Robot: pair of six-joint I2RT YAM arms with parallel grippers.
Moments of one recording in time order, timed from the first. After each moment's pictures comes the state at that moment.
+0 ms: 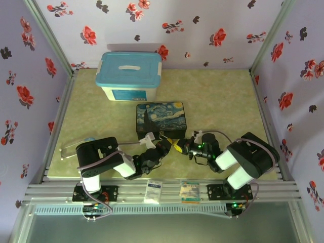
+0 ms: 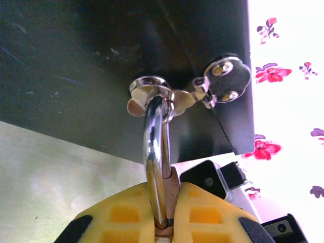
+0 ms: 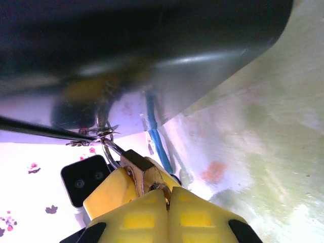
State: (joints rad) left arm -1.23 1.82 0.43 1.12 -0.52 -1.43; right arm 0.61 1.56 0.13 1.11 -0.55 1.61
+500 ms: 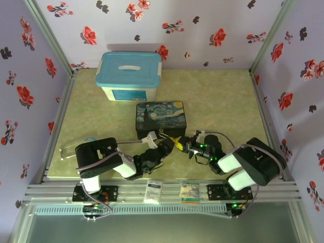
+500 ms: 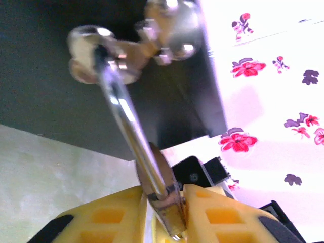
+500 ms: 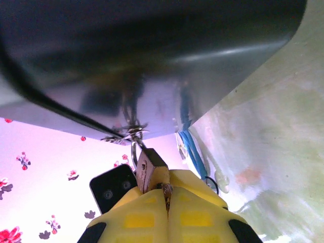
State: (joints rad) left arm -1.25 1.81 0.44 1.18 -0.51 -1.39; right arm 0.62 1.47 0.10 1.14 -0.49 1.77
